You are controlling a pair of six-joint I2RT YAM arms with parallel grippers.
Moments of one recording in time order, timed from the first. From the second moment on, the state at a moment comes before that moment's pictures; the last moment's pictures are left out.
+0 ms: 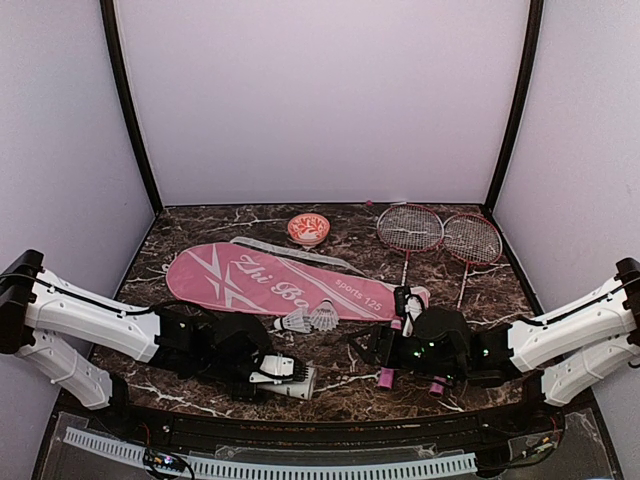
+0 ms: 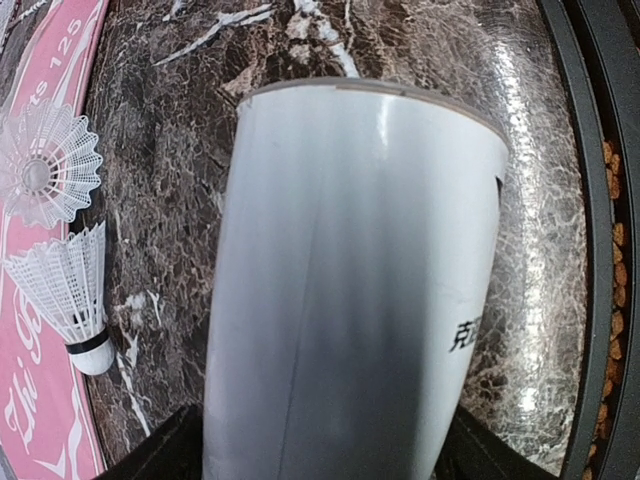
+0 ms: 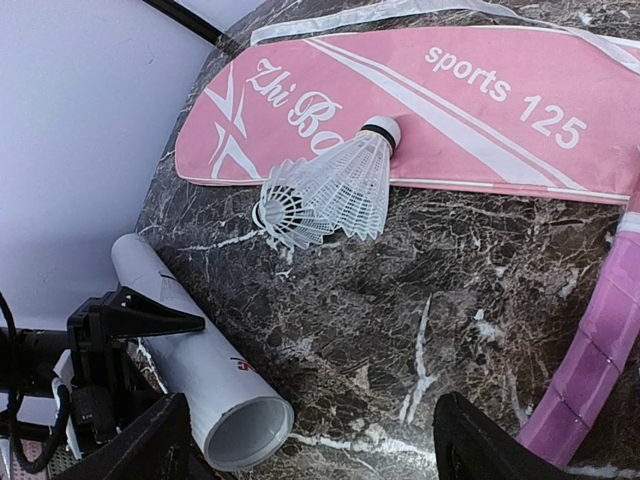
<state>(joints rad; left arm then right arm) -1.22 1.40 0.66 -0.29 -0.13 0.49 1.25 1.29 0.45 0.33 0.32 1.03</state>
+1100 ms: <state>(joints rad) -1.24 1.29 0.63 -0.27 -0.14 0.49 1.24 1.23 0.42 0.32 0.34 1.05</state>
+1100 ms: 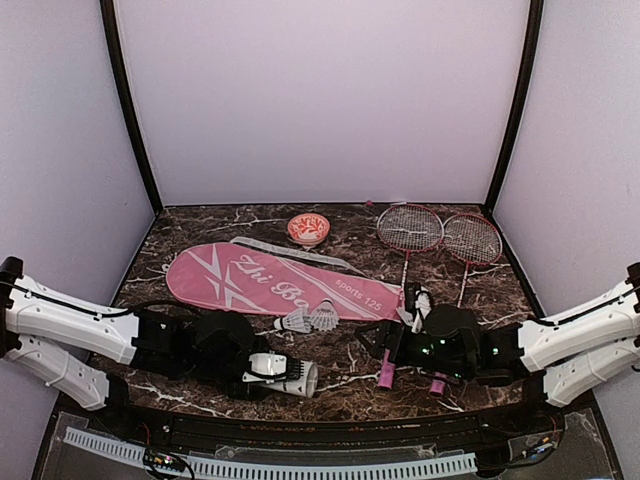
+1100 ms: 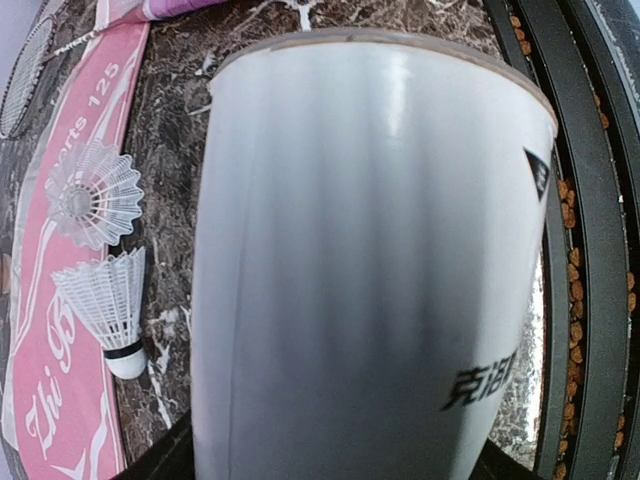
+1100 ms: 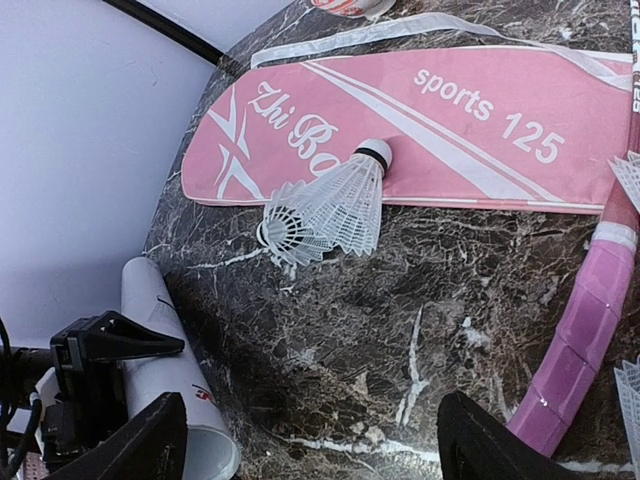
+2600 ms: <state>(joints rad) -1.31 1.01 0.51 -0.05 -0.31 0.58 1.34 1.39 0.64 0.39 0.11 0.78</state>
